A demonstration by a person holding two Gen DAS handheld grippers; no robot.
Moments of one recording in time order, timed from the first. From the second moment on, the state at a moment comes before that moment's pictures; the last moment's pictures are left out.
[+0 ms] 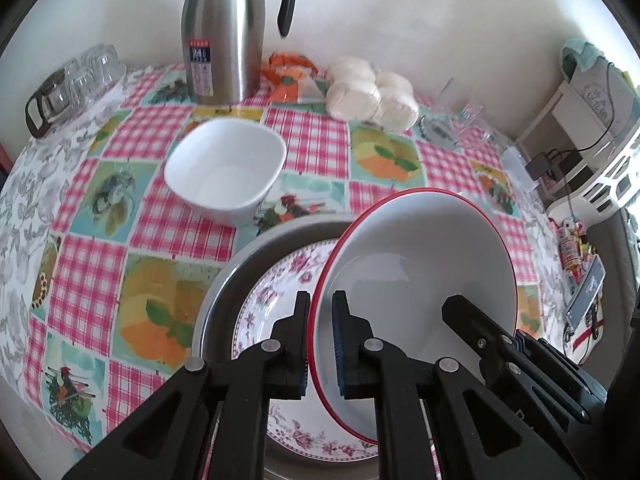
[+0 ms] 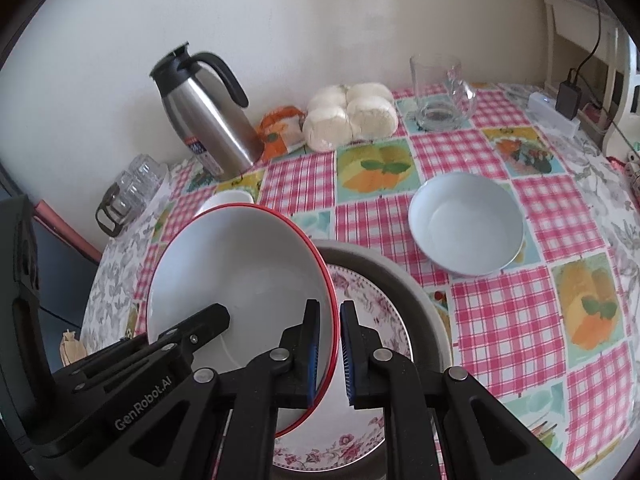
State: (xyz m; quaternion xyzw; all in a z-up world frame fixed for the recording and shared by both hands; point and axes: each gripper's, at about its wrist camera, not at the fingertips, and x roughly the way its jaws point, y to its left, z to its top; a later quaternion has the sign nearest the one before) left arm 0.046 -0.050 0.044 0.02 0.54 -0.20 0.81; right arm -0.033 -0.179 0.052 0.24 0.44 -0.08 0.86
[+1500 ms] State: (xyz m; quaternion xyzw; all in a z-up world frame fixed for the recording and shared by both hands) left arm 0.060 -0.051 -0.010 0.02 0.62 -0.17 0.77; right arm -0.017 -0.175 0.009 0.23 0.50 -0.08 0.83
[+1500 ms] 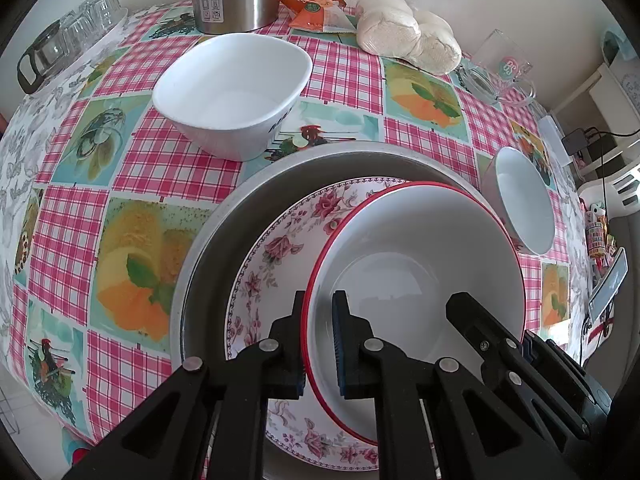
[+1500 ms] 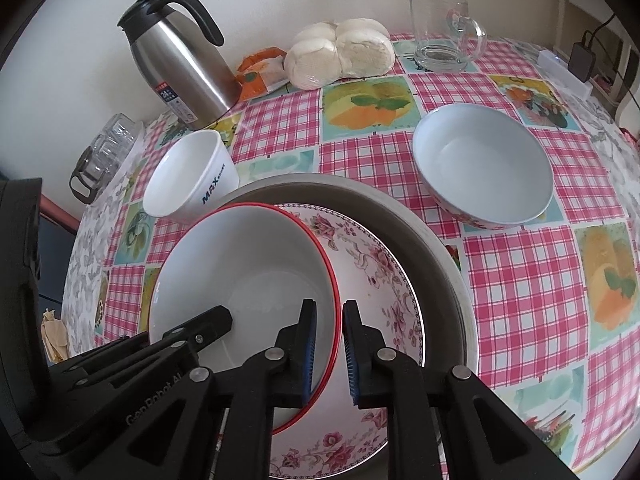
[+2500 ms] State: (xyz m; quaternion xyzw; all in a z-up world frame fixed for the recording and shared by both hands) left arm 0.058 -0.040 0.025 0.02 0.58 -0.17 0.80; right arm -0.025 -0.177 0.040 0.21 0.46 -0.10 0.86
